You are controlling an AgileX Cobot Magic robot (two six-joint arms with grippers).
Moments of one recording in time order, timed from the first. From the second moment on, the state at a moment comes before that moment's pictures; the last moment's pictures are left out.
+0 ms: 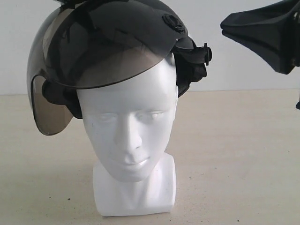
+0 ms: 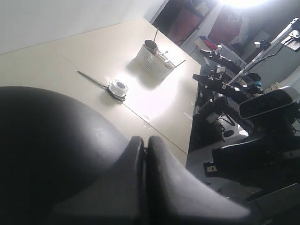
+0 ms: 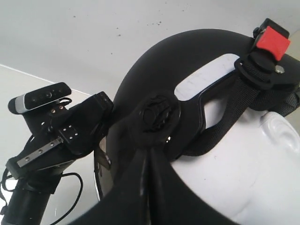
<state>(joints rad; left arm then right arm) -0.22 1.61 -1.55 -1.32 1.21 0.87 0.84 0.82 -0.73 -0.20 0.05 1.36</state>
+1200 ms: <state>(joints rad) -0.45 1.40 -1.33 -1.31 1.19 0.94 0.84 0.81 -0.73 -0.20 0.02 1.34</state>
